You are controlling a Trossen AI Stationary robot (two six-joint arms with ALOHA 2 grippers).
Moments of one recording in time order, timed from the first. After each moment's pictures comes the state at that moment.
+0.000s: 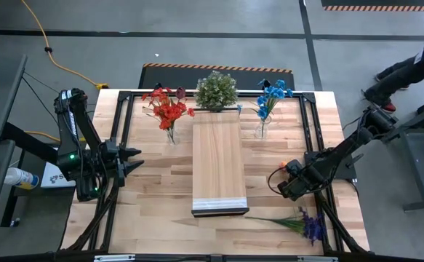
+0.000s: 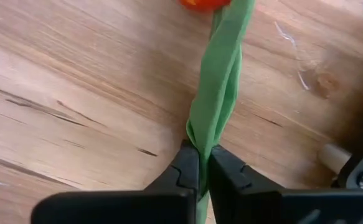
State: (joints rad) left arm -1.23 0.84 0.79 -1.46 -1.25 -1.83; right arm 0.66 1.27 0.47 -0.80 0.02 1.78
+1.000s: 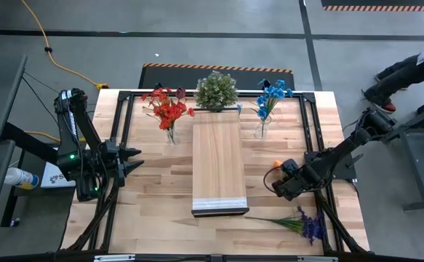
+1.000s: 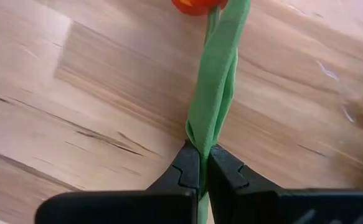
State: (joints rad) left arm -1.23 0.84 0.79 -1.46 -1.25 -1.83; right arm 0.61 1.27 0.52 -0.76 0.15 1.75
